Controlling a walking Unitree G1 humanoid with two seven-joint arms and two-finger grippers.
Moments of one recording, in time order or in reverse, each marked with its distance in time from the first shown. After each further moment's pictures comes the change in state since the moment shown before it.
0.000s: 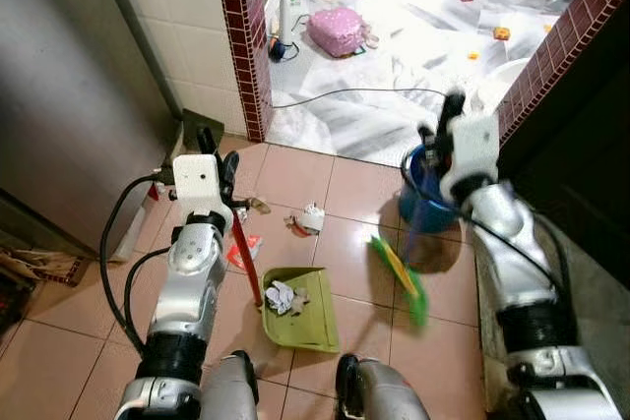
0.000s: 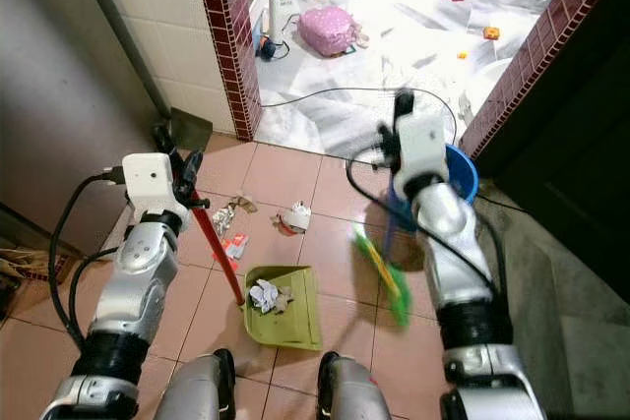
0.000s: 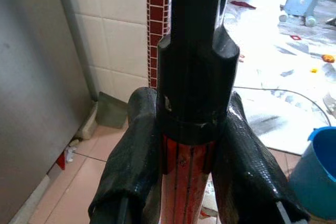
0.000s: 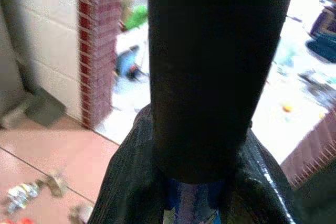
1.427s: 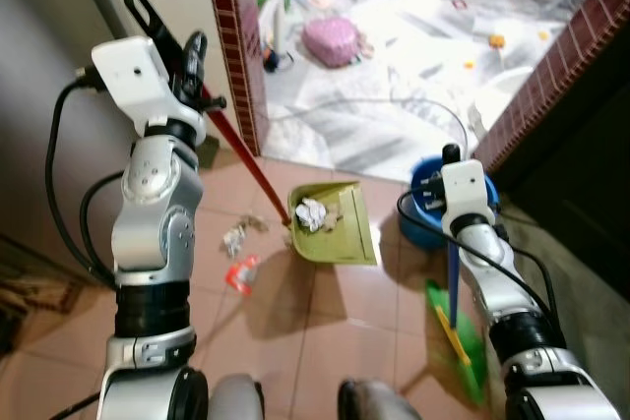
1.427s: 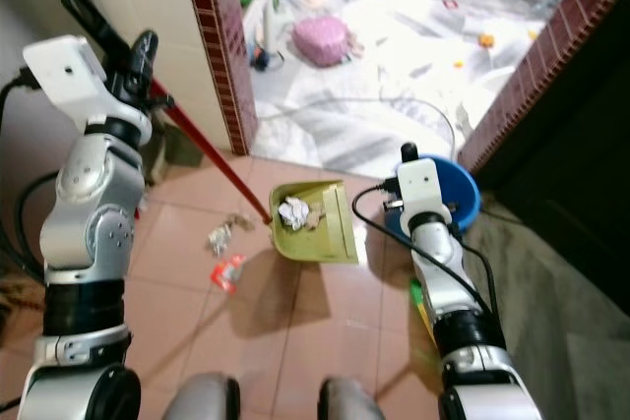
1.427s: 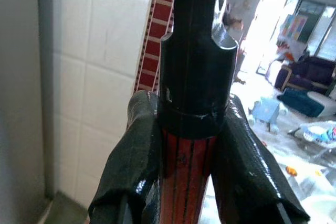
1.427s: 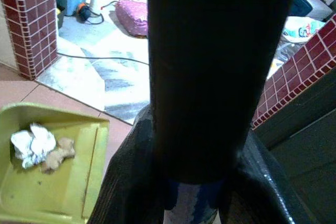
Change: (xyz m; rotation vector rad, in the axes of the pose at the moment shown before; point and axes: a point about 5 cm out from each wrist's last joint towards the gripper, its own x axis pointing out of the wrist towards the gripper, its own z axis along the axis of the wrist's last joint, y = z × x) left arm 0.017 0.001 0.135 -0.183 -0.339 -0.012; right arm -0.010 -0.002 -0.062 -0.097 0.216 -0.123
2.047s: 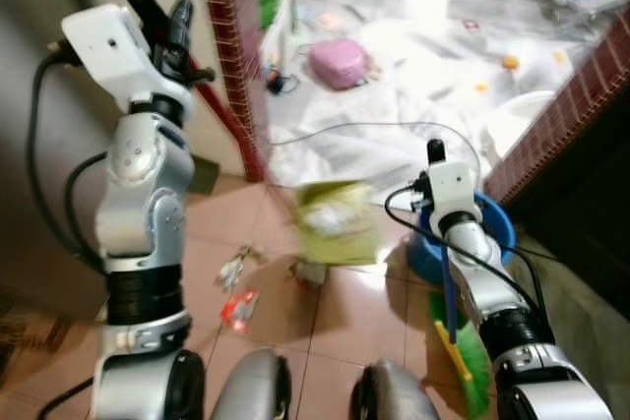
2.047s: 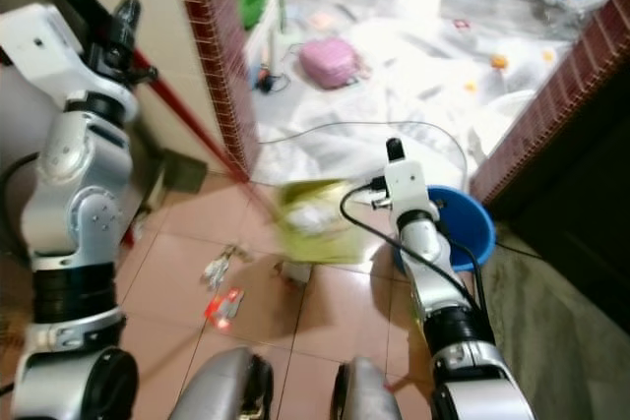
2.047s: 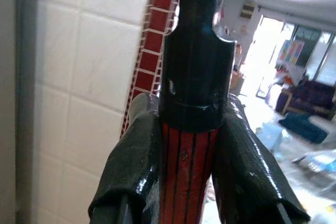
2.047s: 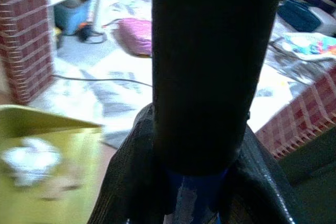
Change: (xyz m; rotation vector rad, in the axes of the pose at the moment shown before) left arm 0.008 0.006 0.024 0.000 -0.072 0.017; right arm 0.003 0.012 0.007 -0.015 -0.032 0.035
